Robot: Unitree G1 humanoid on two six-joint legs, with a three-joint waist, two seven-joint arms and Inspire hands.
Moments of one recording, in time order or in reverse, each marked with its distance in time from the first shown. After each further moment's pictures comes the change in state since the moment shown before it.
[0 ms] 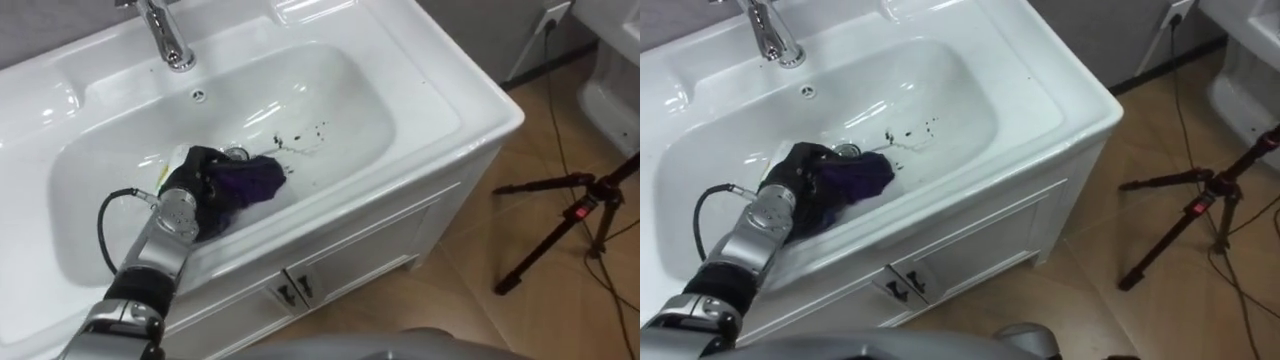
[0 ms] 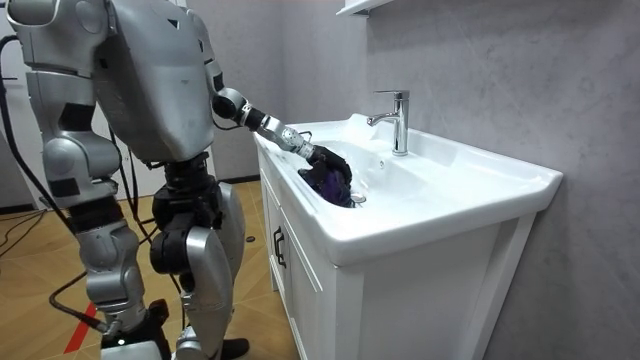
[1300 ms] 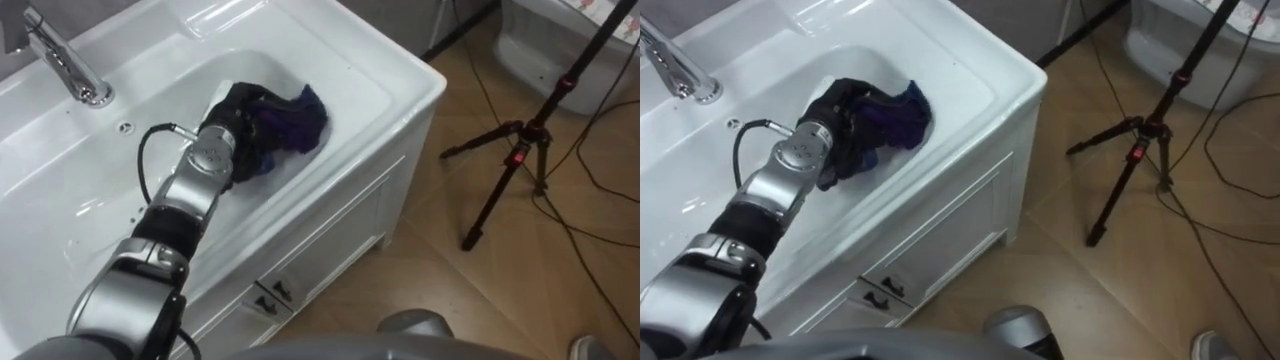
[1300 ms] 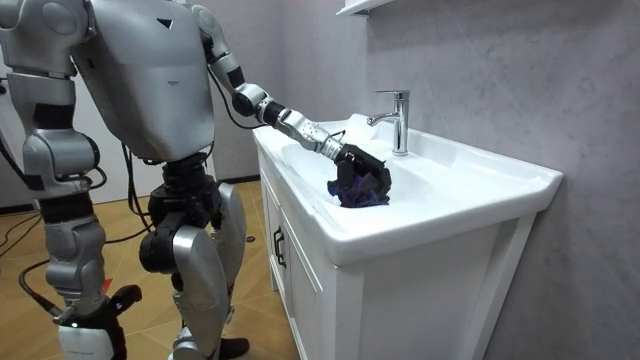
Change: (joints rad) left arm -0.224 -0.042 -0.115 -0.081 -0.124 0.024 0.004; right arm 0.015 0.031 -0.037 0.080 -0.078 0.017 0.023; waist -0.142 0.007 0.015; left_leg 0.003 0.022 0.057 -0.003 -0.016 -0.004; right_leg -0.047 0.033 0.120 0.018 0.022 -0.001
